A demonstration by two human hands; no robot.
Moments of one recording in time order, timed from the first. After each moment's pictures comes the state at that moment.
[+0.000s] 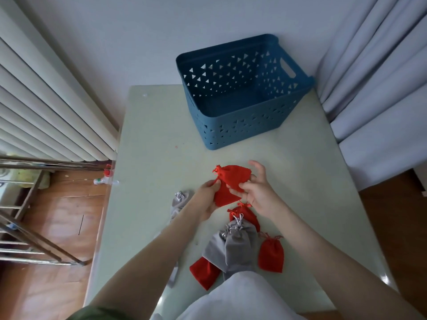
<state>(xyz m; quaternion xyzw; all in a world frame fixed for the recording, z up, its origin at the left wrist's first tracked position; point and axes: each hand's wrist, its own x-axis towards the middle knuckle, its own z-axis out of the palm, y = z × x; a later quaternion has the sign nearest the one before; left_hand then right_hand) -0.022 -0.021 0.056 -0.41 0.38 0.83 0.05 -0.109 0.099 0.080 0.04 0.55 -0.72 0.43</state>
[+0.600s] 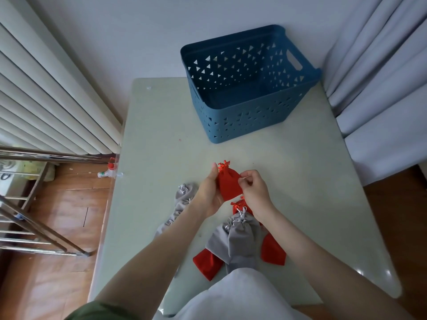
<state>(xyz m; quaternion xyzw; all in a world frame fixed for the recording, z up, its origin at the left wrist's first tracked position) -0.018 -0.014 0.072 -0.40 0.29 0.87 0.02 -0.080 0.092 0.064 -0.04 0.81 -0.52 0.27</state>
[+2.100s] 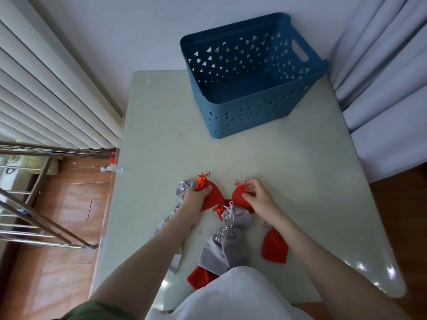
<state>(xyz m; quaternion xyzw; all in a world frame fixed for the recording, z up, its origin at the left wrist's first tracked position) 0.015 -0.031 0.015 -0.53 0.41 0.74 0.01 -0.097 0.127 -0.002 -0.15 0.83 -0.41 0.35</state>
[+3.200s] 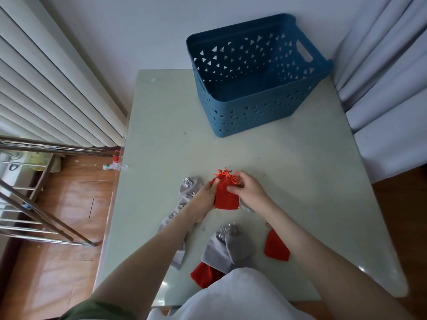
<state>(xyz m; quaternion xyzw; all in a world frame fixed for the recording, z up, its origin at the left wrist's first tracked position) 0.019 -0.020 0.037 -0.40 0.51 0.76 0.07 -0.078 0.087 0.045 -0.17 0.79 -0.45 0.39</state>
